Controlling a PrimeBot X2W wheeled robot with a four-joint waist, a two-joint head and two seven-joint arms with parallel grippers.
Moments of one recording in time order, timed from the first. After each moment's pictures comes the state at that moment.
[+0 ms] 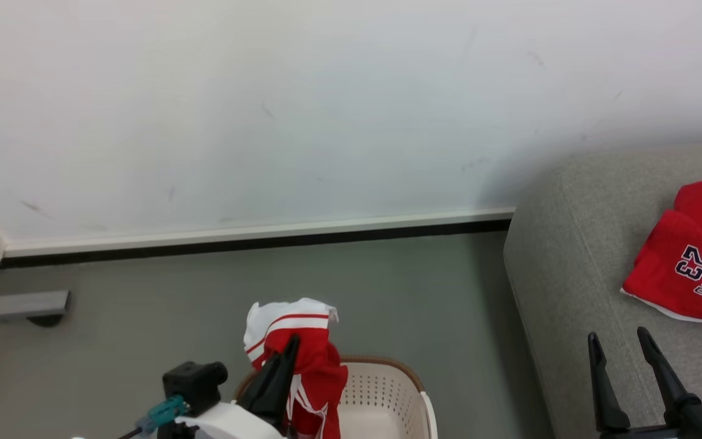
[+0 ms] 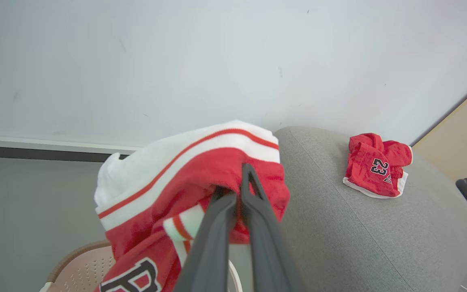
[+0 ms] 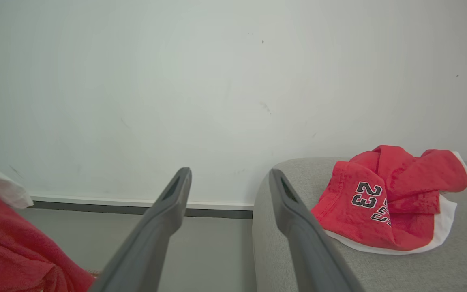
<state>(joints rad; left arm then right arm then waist) -0.20 0.22 -0.54 0.24 -0.69 0.03 -0.23 -0.01 -0.05 0.00 0.16 0.12 0.13 -0.26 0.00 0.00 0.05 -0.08</state>
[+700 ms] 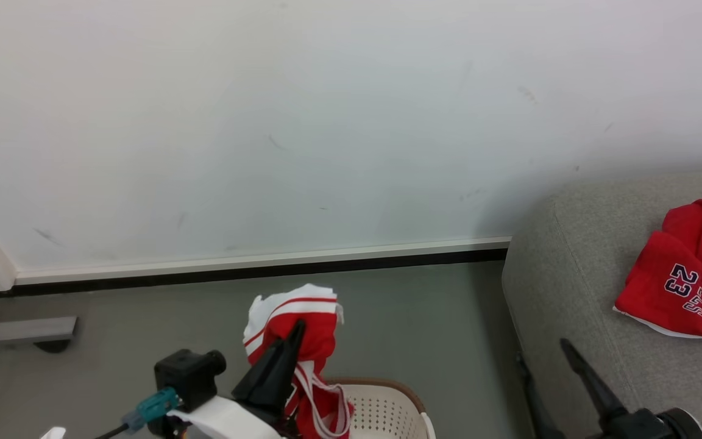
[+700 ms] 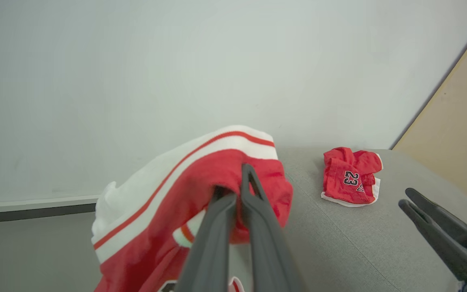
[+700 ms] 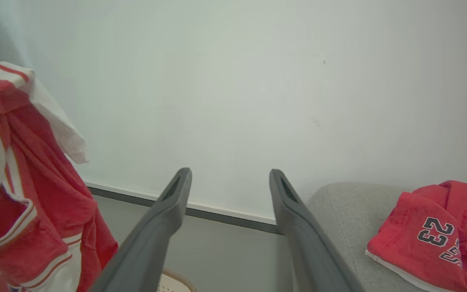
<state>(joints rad) -0.16 0.31 -0.55 -0.01 -0.65 0.10 -0.14 0.00 -0.08 0.19 0.17 0.12 0.13 -0.26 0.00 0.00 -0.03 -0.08</state>
